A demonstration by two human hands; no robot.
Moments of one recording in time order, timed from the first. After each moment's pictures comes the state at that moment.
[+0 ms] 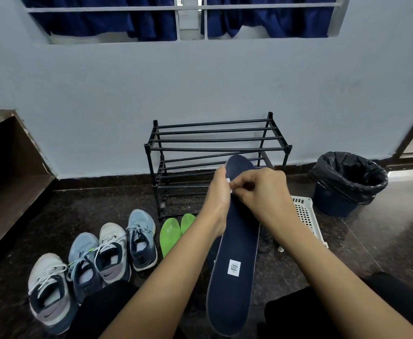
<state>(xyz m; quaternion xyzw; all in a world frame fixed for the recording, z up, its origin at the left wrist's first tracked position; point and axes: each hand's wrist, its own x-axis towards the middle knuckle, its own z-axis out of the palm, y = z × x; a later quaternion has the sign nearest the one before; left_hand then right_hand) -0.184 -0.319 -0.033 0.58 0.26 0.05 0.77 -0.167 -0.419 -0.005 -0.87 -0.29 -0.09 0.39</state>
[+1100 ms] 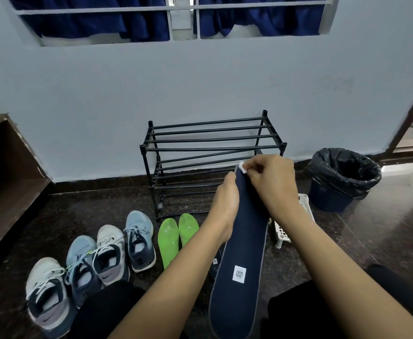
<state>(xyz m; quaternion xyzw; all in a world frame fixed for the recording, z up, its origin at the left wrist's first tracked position) -0.179 -0.339 -0.043 0.60 0.27 0.04 0.75 -0.132 -0.423 -0.011 -0.87 -0.20 -0.16 0.42</state>
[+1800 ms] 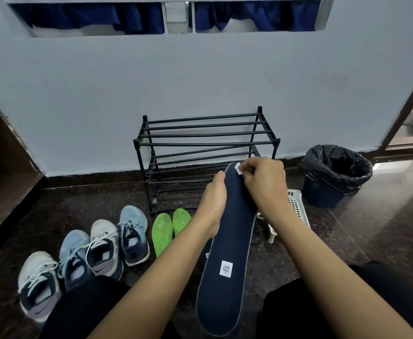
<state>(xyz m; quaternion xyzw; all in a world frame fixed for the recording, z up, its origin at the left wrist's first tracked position) -0.185 -0.341 -0.049 0.60 0.28 0.03 0.75 -0.126 -0.429 -0.029 -0.89 -0.17 -0.14 0.39</state>
